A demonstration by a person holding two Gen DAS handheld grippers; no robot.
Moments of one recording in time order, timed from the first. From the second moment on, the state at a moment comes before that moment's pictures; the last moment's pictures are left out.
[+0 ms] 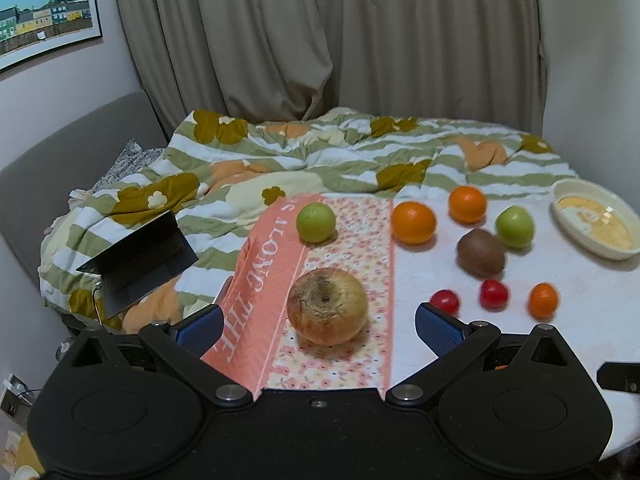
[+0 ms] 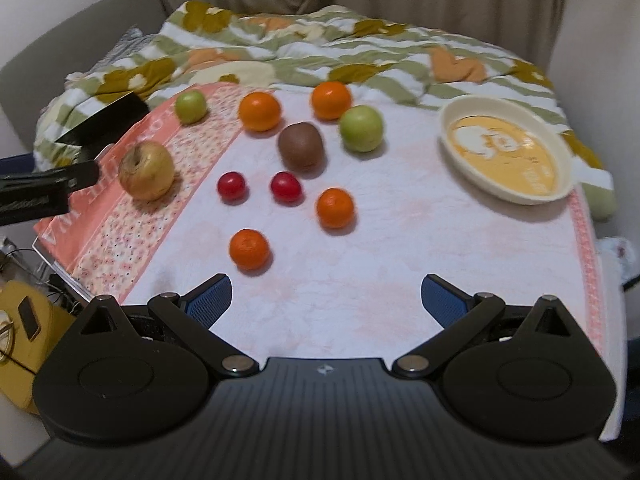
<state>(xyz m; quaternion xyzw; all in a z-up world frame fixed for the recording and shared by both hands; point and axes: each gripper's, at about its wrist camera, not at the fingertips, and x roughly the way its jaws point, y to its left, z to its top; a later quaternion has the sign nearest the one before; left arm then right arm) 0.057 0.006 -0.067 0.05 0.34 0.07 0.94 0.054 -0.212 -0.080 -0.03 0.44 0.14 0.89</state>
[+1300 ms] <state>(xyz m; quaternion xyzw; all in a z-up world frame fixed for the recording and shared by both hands) 0.139 0.041 -0.142 0.07 0.38 -0.05 0.92 0.098 -0.119 -0.143 -0.04 0.43 0.09 0.90</state>
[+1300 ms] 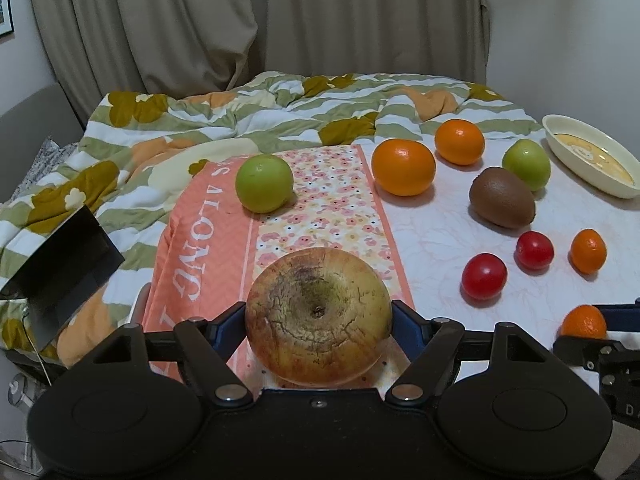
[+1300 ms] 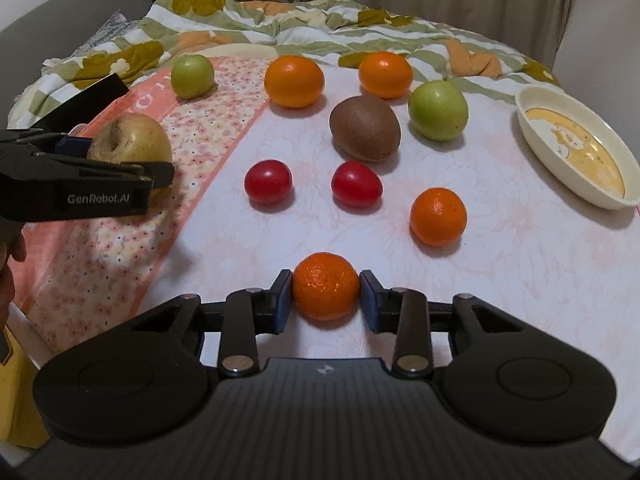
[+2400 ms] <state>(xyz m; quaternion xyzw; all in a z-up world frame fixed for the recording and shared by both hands) 0.130 -0.109 -0.012 0.01 0.31 -0.05 0.95 0.110 -0.328 -0.020 -0.03 0.37 0.07 0.93</state>
